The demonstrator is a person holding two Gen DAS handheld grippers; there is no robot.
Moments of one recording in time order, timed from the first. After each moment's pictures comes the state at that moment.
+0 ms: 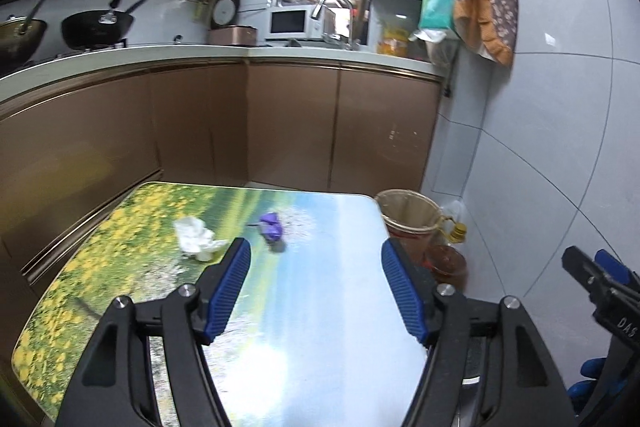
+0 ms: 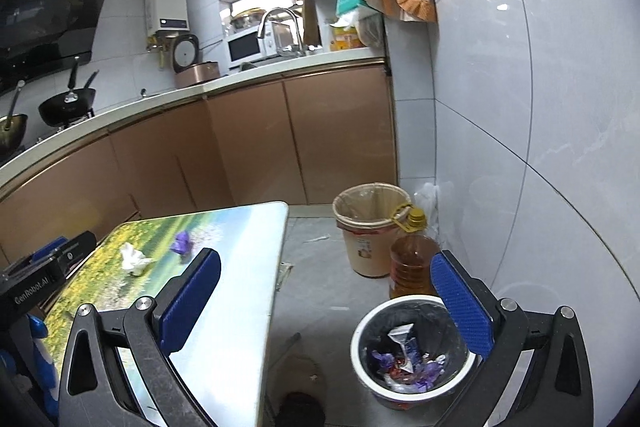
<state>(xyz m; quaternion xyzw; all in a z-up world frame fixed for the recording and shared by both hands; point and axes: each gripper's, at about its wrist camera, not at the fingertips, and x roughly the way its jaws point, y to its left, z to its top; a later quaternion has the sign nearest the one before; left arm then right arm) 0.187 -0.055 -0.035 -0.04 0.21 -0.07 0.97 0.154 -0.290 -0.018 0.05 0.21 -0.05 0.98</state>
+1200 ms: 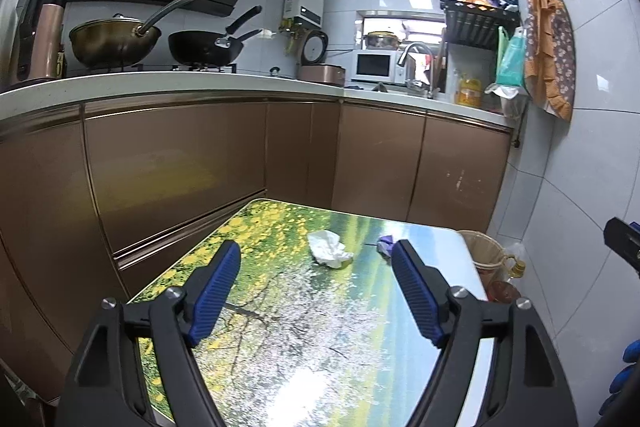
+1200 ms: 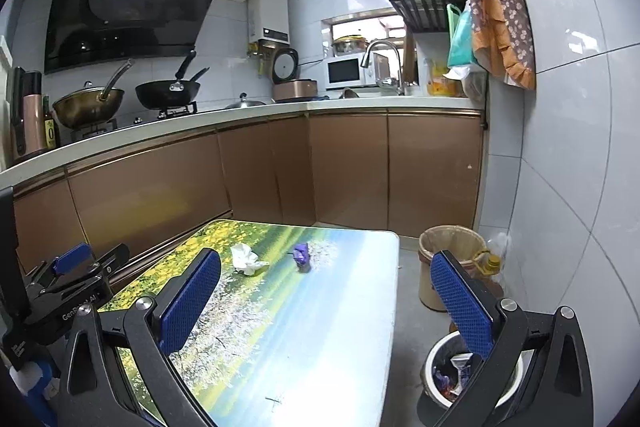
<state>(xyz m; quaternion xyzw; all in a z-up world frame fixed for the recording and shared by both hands) 0.090 0.072 -0.025 -0.07 0.15 0.06 0.98 0.089 -0.165 0.029 -0.01 0.16 0.10 0.98</state>
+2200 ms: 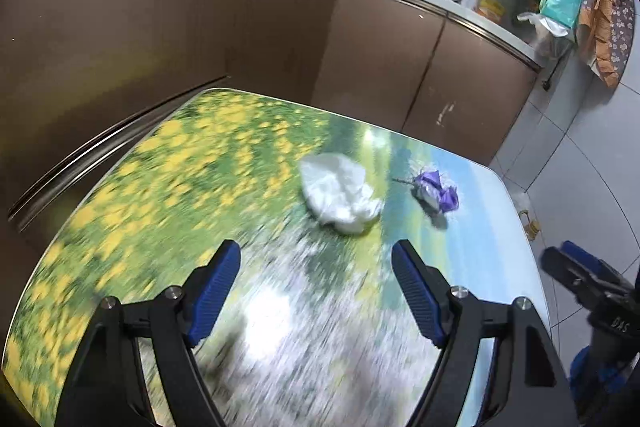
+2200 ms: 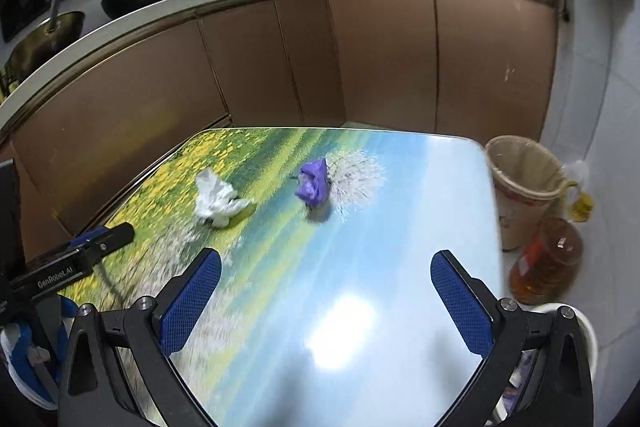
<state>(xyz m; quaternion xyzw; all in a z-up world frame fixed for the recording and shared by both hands) 0.329 0.120 -0.137 -0.13 0.35 -0.02 0.93 0.339 -0.117 -0.114 0.00 0.36 0.15 0.92</state>
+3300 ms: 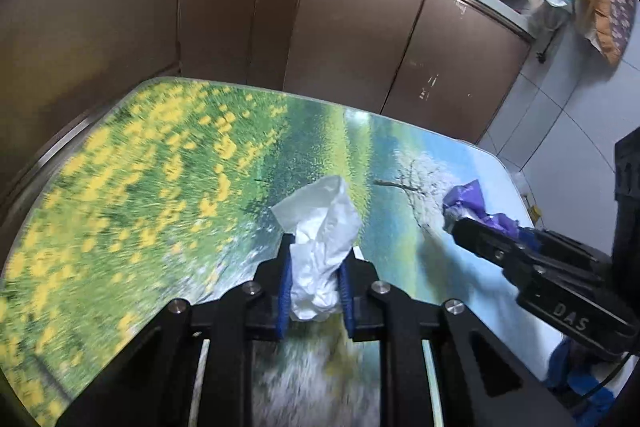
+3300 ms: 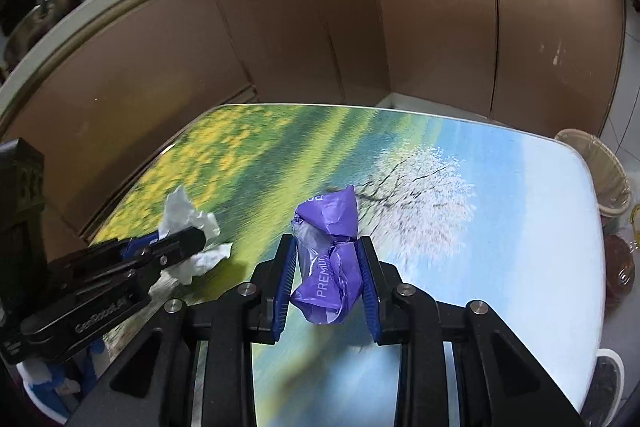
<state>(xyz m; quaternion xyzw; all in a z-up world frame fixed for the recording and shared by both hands) 0.389 0.088 -0.156 -0.10 0.37 -0.06 0.92 0.424 -0.067 -0.151 -0.01 0.41 0.22 0.89</state>
